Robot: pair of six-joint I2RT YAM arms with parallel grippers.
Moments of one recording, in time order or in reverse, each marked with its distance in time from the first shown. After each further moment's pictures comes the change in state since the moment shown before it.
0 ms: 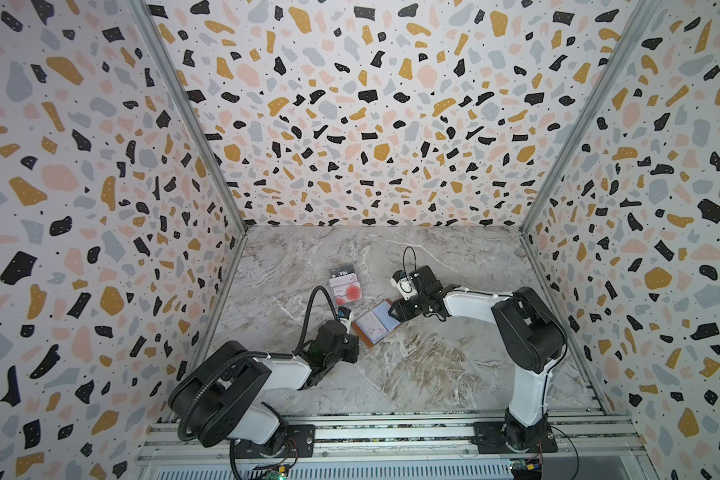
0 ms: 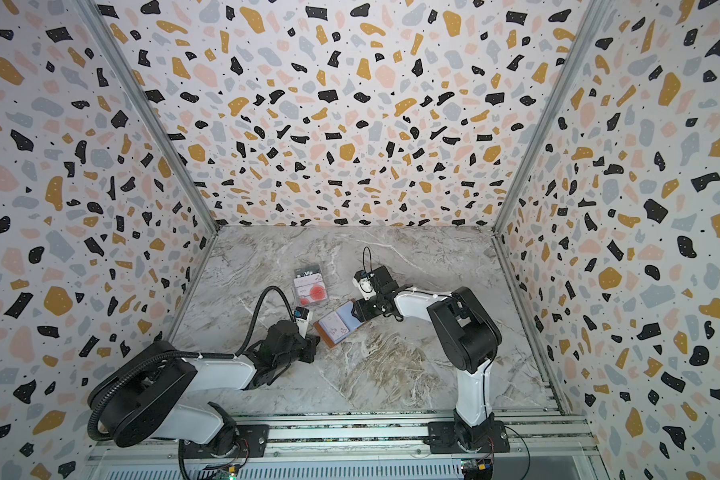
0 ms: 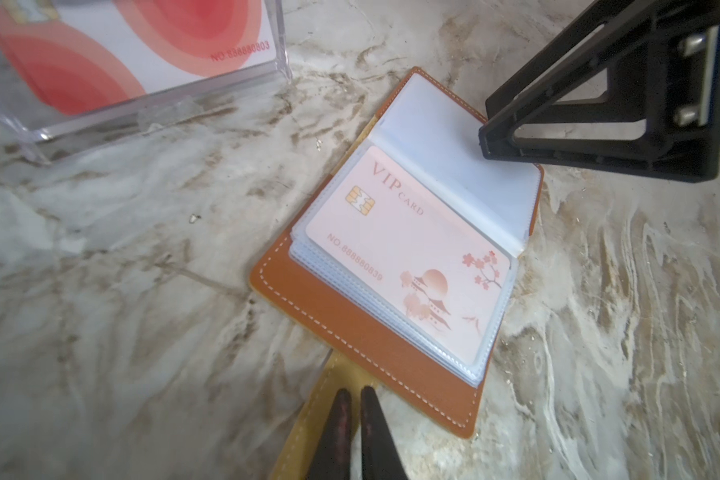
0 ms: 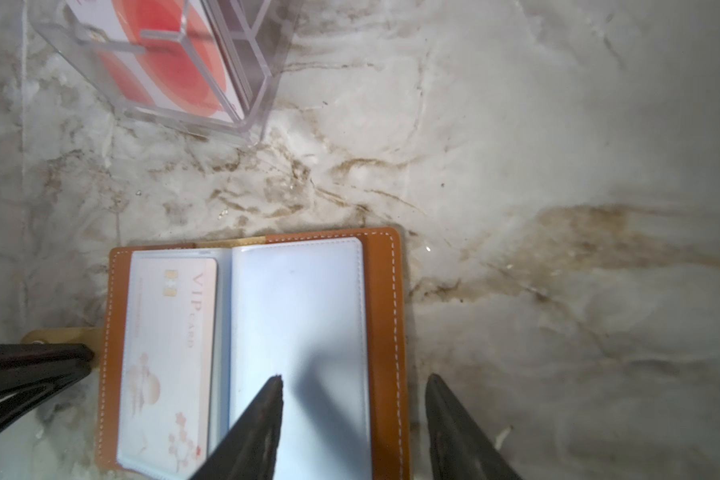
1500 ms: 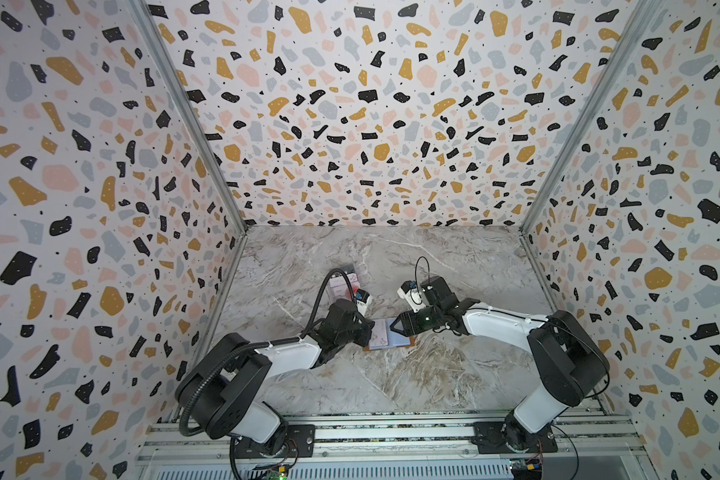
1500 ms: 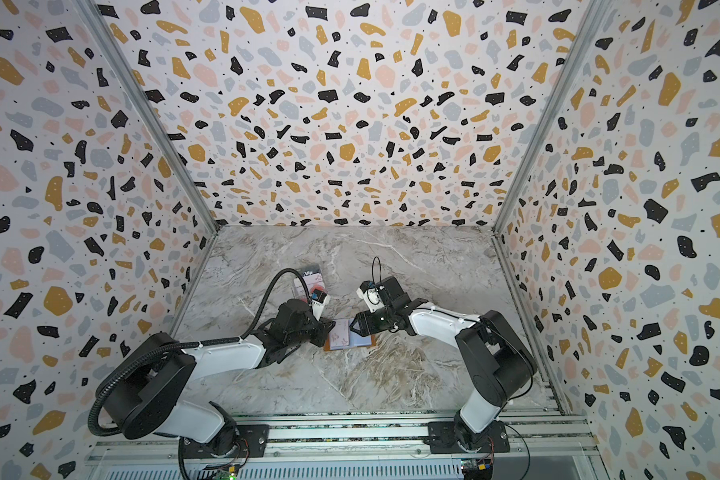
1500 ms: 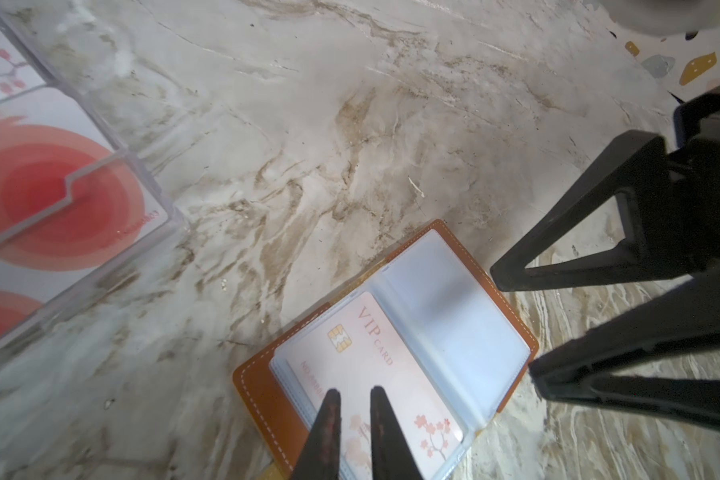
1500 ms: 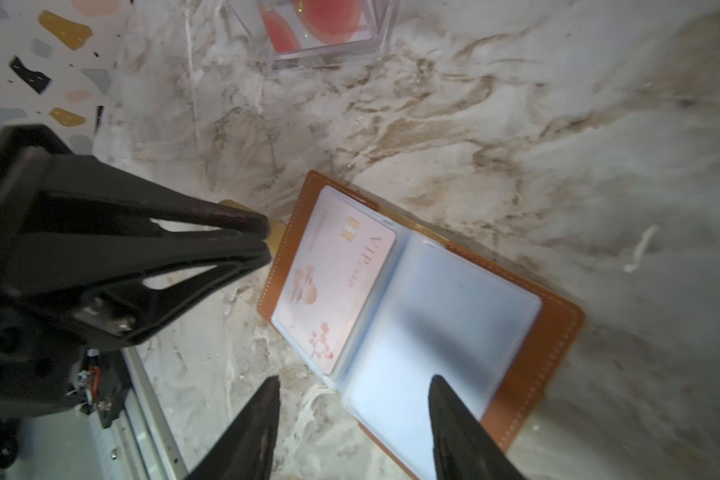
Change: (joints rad) left arm -0.006 0.053 0.238 -0.162 0.137 0.169; right arm 0.037 -0.262 -0.221 0.017 -0.195 0.202
